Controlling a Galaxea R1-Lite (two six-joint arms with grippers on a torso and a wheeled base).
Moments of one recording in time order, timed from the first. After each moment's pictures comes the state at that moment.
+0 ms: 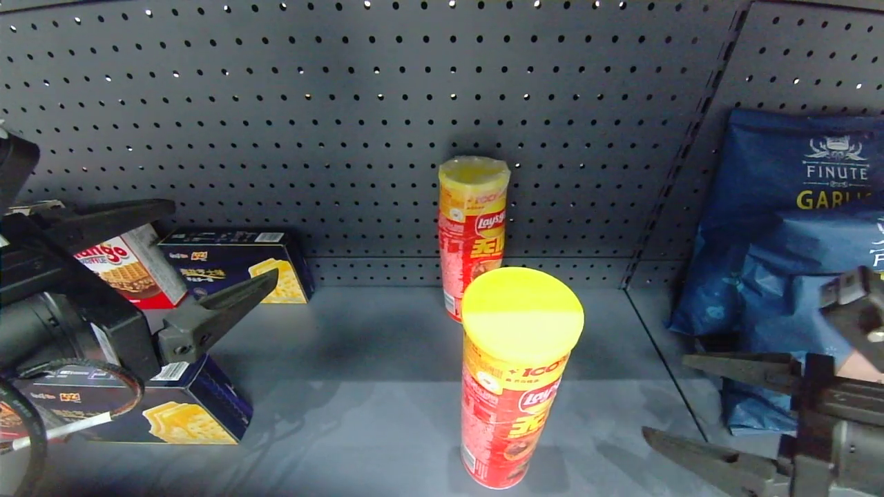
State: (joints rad) left arm -0.50 1.08 -0.71 -0.33 0.09 0.30; right arm 0.71 1.13 -0.56 -0.23 0.06 -0.03
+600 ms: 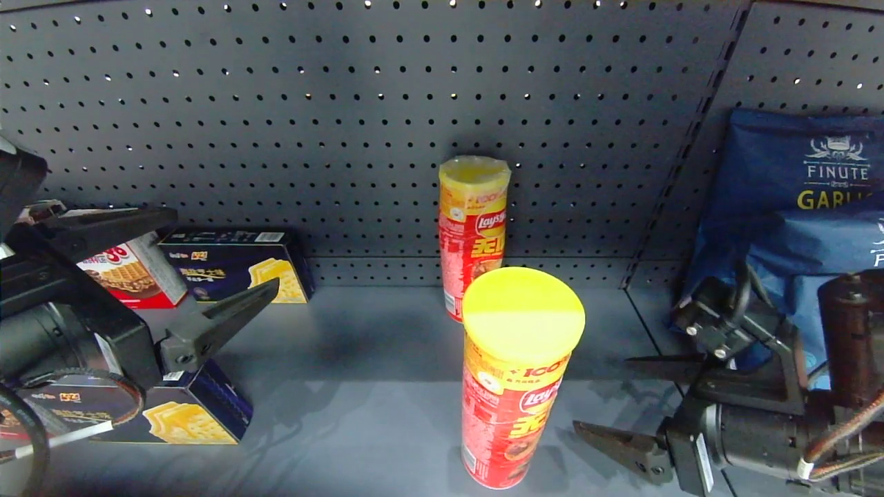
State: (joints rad) left arm -0.50 1.08 -0.69 -0.33 0.09 0.30; right arm 0.75 1.35 -0.66 -0.24 -0.02 -0.02
